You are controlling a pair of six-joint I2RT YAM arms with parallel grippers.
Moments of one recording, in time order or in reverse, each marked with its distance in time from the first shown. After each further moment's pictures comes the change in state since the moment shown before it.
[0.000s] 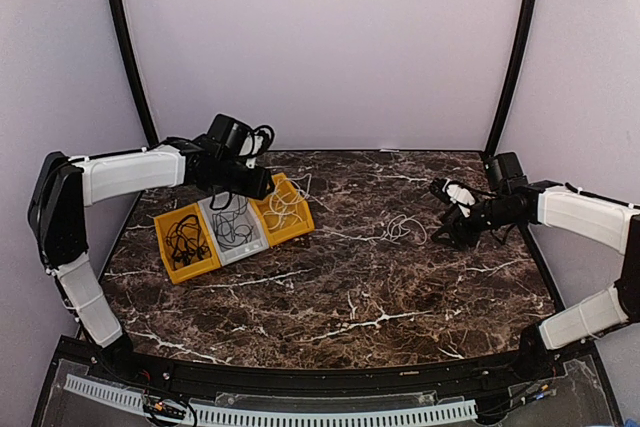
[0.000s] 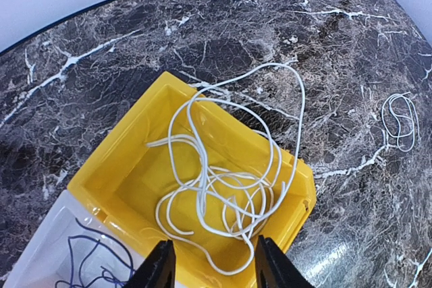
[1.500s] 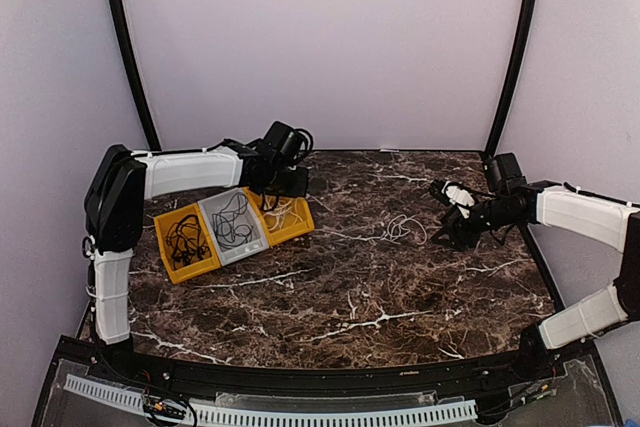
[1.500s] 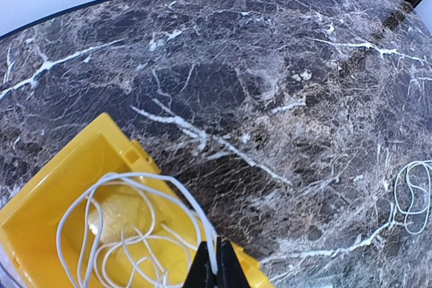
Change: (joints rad) left arm -0.143 0.320 0.335 -0.031 -0.238 -0.239; right arm 0.000 0.011 0.000 -0.003 0.014 -0.010
